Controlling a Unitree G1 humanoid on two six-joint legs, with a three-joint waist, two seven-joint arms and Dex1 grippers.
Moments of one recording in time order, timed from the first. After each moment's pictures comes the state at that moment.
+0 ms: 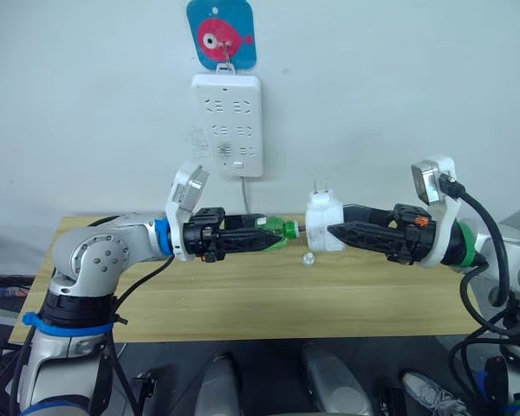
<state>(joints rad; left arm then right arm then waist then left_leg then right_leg) -0.54 0.65 0.04 -0.20 -1.05 1.06 -1.04 -0.45 -0.60 -0.33 -0.44 1.33 1.28 0.57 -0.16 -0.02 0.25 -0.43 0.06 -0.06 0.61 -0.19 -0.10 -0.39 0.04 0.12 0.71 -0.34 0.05</state>
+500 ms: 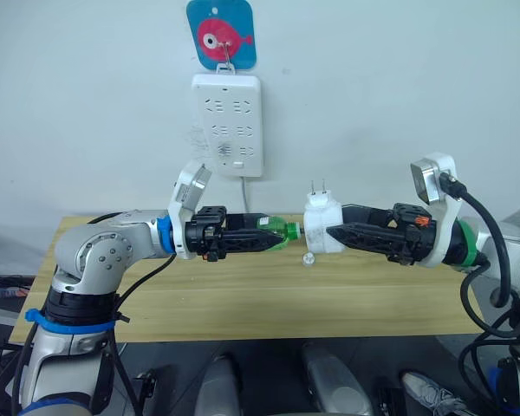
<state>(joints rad) -0.55 0.64 0.04 -0.19 -1.01 1.05 -1.06 -0.45 -0.67 -0.27 -0.43 1.39 1.21 0.57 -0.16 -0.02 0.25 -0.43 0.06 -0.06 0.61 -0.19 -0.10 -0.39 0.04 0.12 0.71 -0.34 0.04</state>
